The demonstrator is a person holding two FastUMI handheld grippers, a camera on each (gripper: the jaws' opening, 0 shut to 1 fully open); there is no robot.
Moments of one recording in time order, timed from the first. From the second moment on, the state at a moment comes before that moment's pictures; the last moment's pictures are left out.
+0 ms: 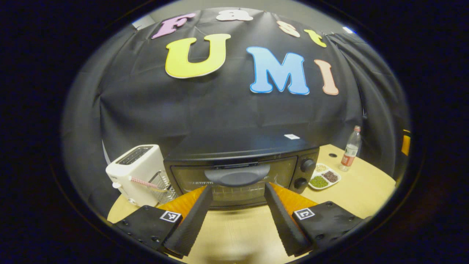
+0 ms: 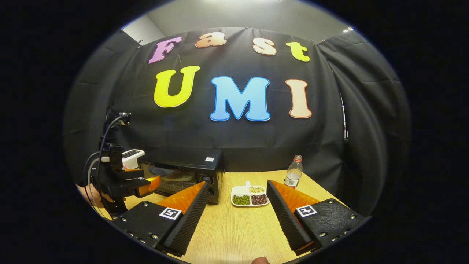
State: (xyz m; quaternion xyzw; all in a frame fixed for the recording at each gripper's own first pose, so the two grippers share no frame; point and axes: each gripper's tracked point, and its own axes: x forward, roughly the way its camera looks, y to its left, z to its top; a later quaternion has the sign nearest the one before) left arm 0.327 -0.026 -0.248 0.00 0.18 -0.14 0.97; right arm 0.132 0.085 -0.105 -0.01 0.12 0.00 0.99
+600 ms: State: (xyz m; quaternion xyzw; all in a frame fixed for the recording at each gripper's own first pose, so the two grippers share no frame) left arm 0.190 -0.035 -0.102 -0.01 0.07 -0.10 0.99; right arm 0.083 0.057 -0.040 -0.01 0.05 0.04 1.00
